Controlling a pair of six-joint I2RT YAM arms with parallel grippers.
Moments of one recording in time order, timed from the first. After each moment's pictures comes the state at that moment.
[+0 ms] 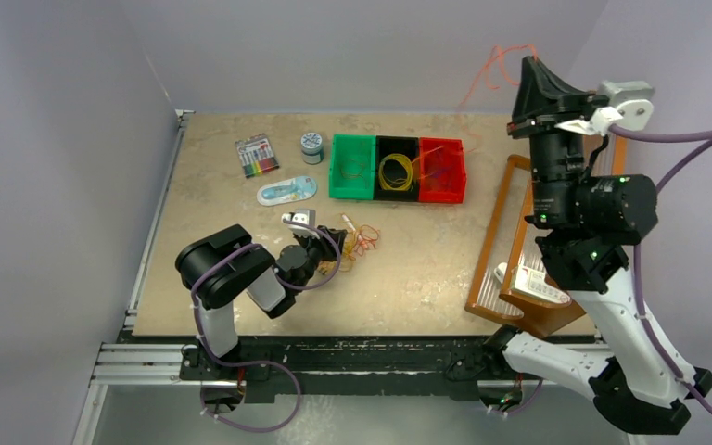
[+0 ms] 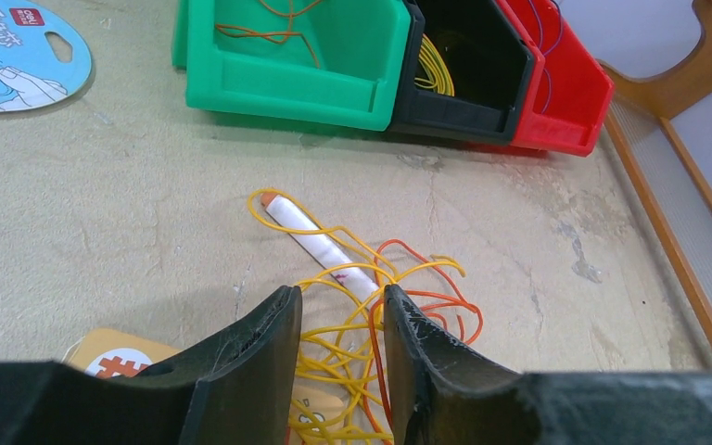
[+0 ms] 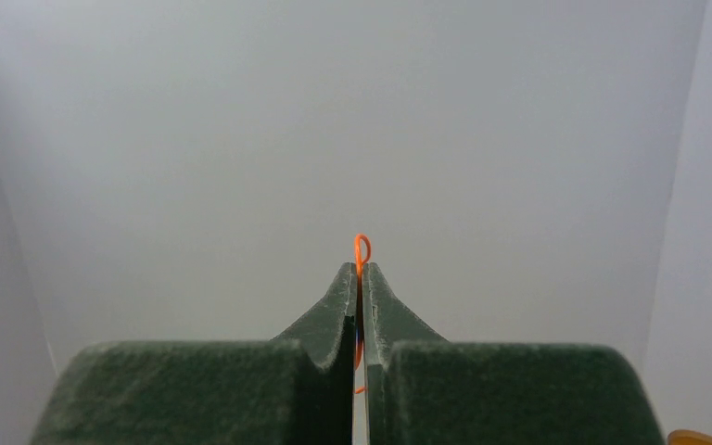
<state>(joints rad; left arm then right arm) -0.75 1.85 0.32 1.45 -0.32 -0.50 0.69 0.97 1.47 0.19 0.47 -0.30</state>
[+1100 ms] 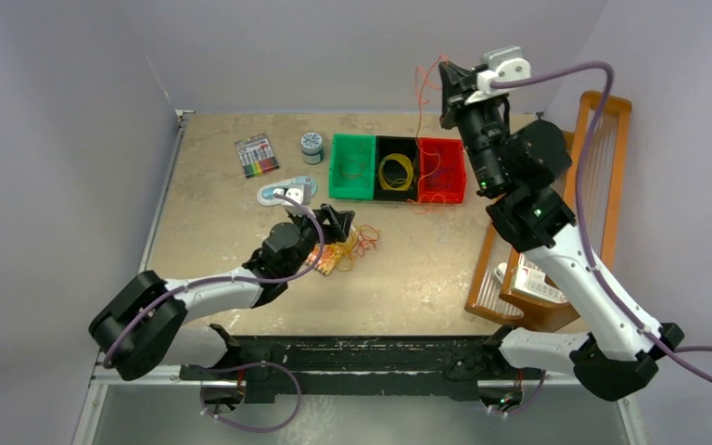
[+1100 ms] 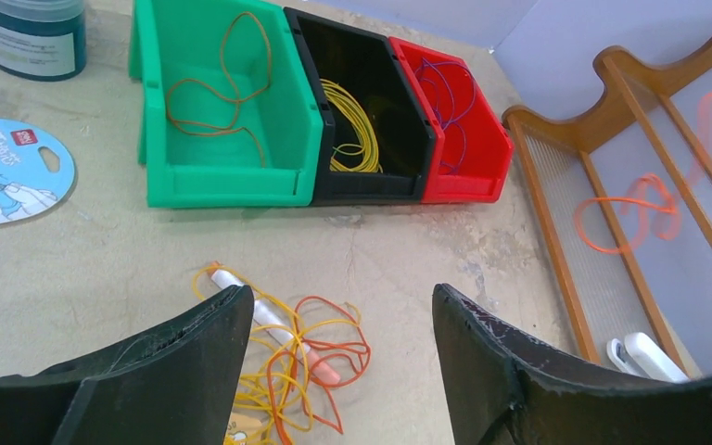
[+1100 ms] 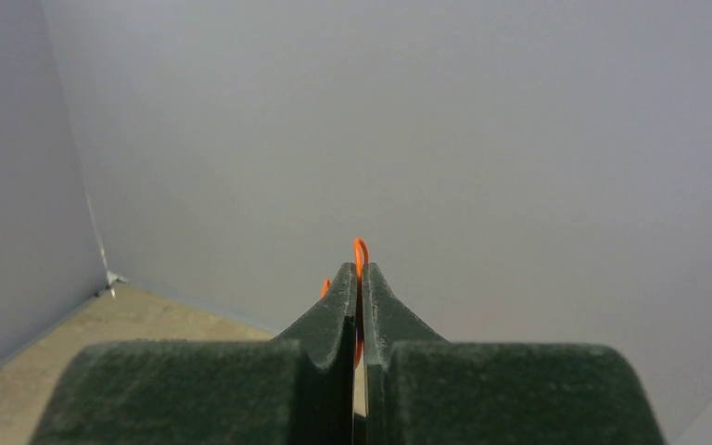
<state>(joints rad) -0.75 1.33 0.45 0.81 -0.29 -0.51 0.69 1.16 1.52 0.08 0.36 -0.27</state>
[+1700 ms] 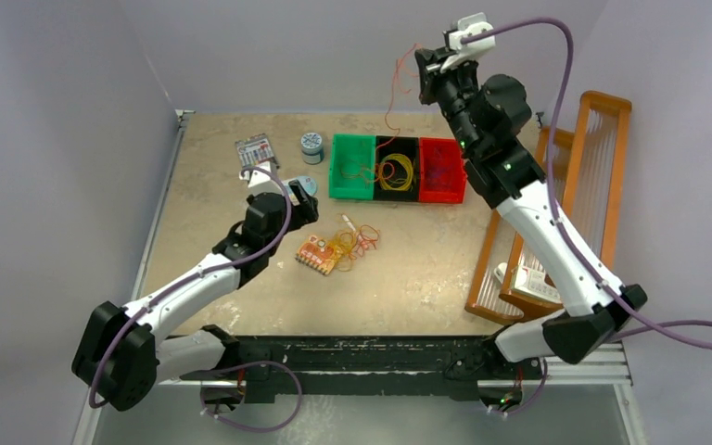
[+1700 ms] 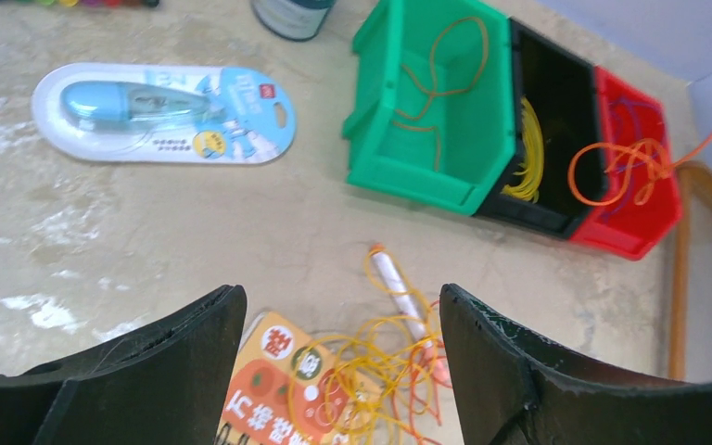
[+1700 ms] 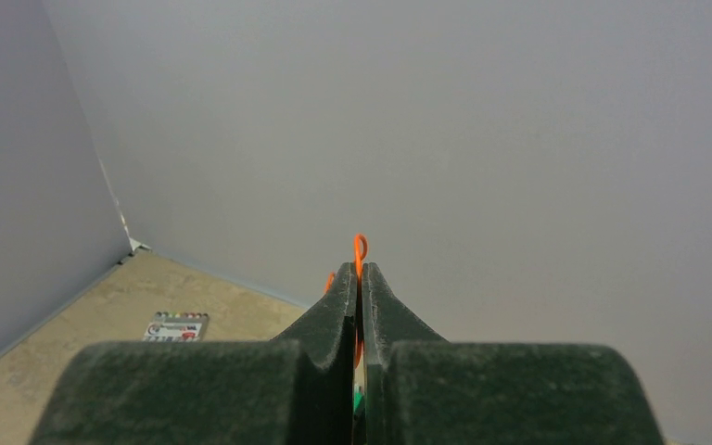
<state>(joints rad) -0.56 1.14 0.65 0.13 -0.36 -0.65 0.56 1.39 1.65 0.01 0.20 -0.12</state>
